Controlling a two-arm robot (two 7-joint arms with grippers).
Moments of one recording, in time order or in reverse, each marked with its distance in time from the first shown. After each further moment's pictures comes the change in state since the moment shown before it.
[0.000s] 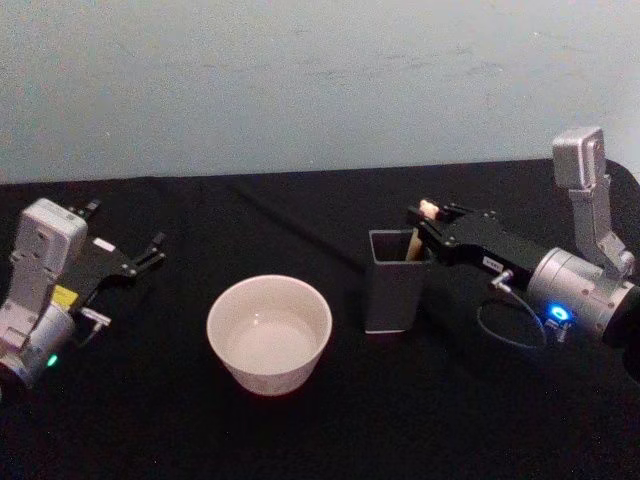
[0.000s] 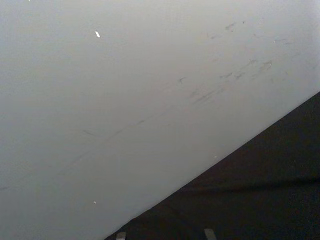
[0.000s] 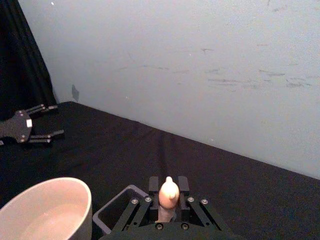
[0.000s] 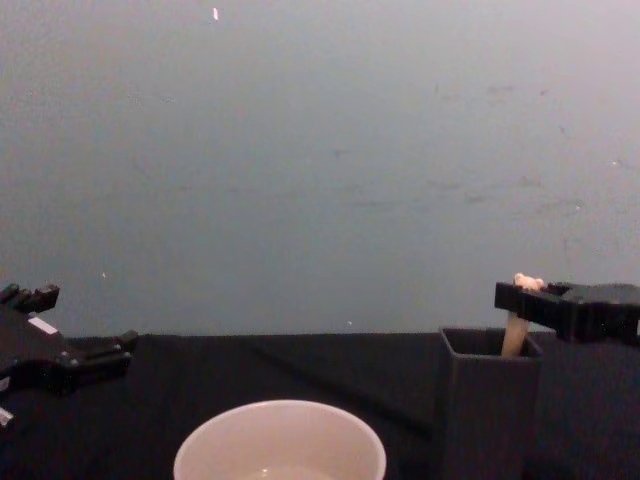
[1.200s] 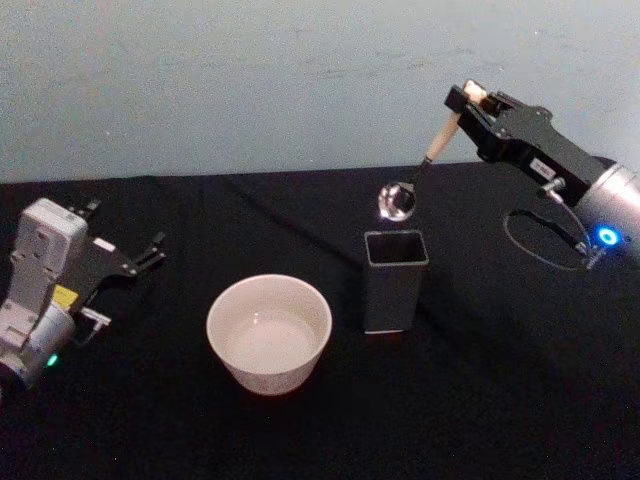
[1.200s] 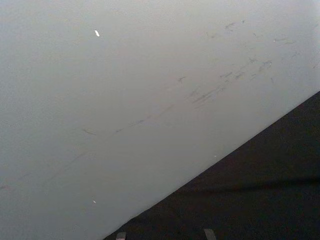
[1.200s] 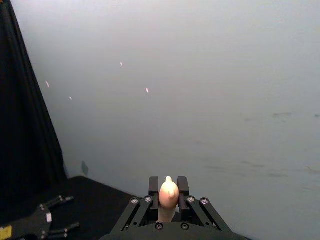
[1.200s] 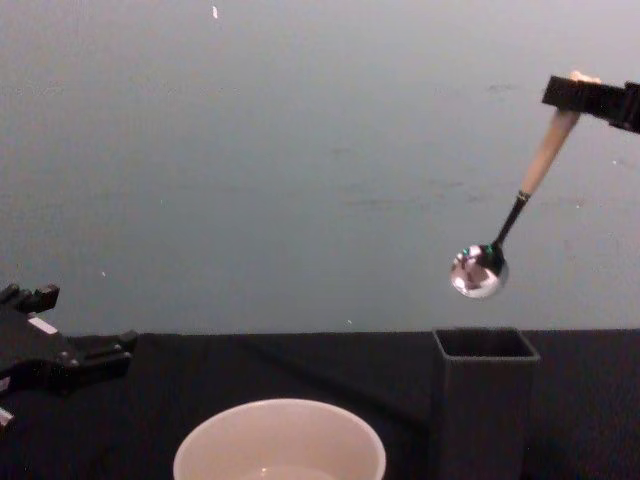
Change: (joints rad) left arm 0.000 0.000 0.000 0.000 0.000 0.000 0.000; right arm 0.009 0.037 0.086 -0.179 0.212 -0.024 -0.048
